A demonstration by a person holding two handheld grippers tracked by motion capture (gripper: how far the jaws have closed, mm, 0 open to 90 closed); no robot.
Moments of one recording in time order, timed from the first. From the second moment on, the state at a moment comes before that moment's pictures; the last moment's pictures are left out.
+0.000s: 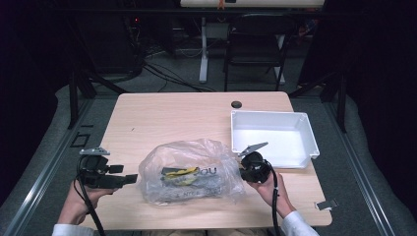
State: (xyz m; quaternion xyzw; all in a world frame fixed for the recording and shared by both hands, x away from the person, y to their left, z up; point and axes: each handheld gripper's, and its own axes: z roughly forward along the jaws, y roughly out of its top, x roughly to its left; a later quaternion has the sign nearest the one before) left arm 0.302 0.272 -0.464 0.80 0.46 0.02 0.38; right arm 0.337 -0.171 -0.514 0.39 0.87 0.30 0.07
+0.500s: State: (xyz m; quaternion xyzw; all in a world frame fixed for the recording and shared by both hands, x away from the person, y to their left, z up) left arm 0.333 0.229 -0.511 0.83 0.47 0.05 0.31; right arm 0.340 -0.167 -0.522 0.39 0.87 0.28 0.07
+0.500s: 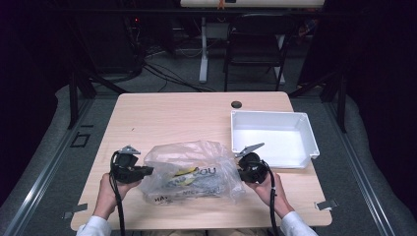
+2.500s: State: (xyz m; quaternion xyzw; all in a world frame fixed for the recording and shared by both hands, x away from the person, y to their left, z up) left arm 0.313 0.264 -0.441 0.79 0.48 0.10 0.37; right arm 0.330 -0.213 -0.467 0.41 0.84 0.33 0.08
